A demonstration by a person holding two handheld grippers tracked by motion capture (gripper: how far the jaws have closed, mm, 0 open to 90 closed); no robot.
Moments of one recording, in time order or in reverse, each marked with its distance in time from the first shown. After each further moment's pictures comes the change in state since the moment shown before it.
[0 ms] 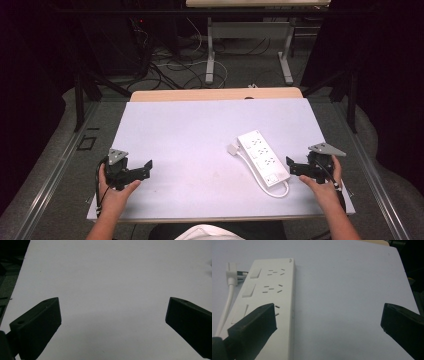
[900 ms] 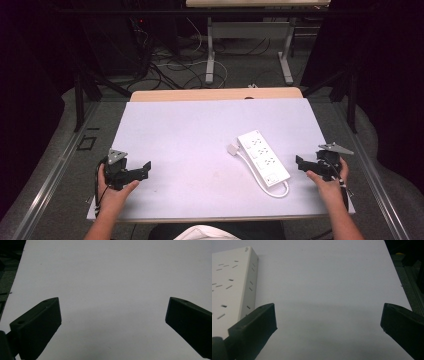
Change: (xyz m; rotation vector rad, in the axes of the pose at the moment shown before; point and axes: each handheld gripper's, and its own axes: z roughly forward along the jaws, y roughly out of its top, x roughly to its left) left arm 0.009 -0.005 0.007 0.033 -0.001 -0.010; right arm -0.037 -0.018 0.019 0.078 -0.076 0.165
